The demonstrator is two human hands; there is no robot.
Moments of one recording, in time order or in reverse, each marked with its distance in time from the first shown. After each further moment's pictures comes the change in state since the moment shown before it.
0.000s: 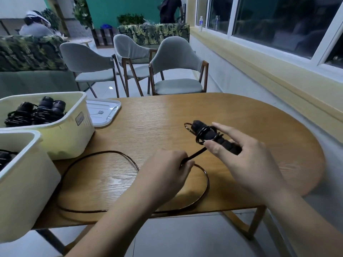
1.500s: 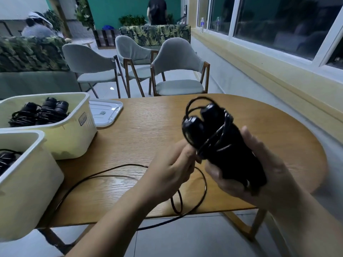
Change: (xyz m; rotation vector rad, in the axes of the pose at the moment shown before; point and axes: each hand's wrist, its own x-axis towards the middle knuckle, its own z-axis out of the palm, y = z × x) left_hand -0.004 0.005 -0.003 -0.849 0.017 0.162; right_hand -0.001 0.006 -0.001 1.263 -0.896 0.003
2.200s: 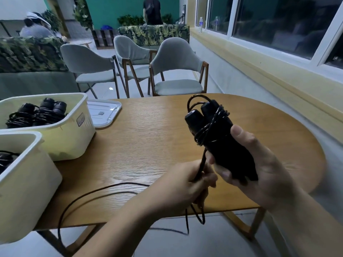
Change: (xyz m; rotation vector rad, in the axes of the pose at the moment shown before) left_hand -0.006 -0.001 0.010 0.168 -0.311 -0.191; right_hand 0.002 -0.001 0.000 -0.293 0.368 -0.133
